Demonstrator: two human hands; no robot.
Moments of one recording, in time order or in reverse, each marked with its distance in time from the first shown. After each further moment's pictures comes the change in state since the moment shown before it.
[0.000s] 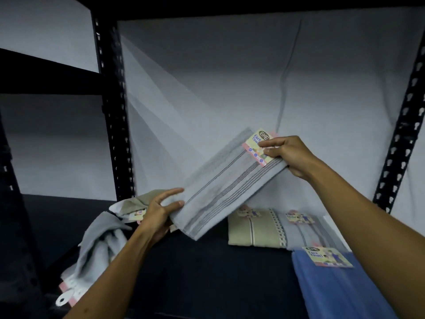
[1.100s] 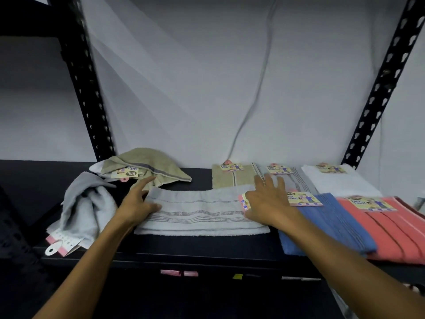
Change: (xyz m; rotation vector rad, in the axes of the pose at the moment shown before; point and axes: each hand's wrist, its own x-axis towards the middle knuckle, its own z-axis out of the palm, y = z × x) left_hand -0.058 -0.040 -0.043 0.824 0.015 -0.071; right_hand -0.145 0.125 0.050 -1.617 -0.364 0.105
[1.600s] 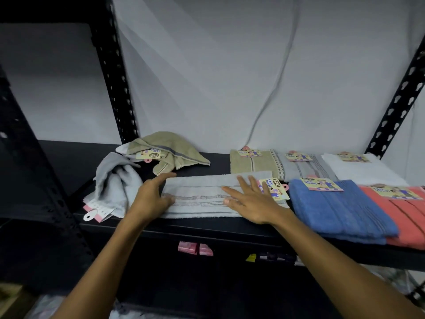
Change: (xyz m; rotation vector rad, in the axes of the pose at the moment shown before) left_hand -0.055 0.005 -0.006 0.350 0.062 0.131; right_hand 0.002 -0.053 0.043 0.397 -0.104 -0.269
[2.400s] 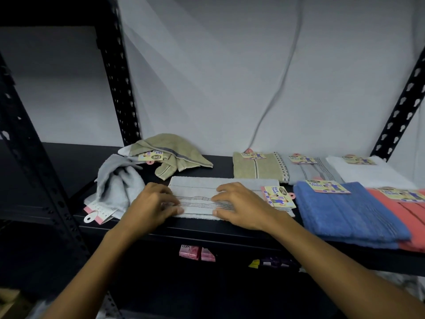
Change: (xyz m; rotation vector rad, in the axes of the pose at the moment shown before) left_hand -0.007 -0.037 -0.002 0.338 -0.023 0.381; right_hand -0.010 -0.041 -0.012 0.126 0.237 -0.316
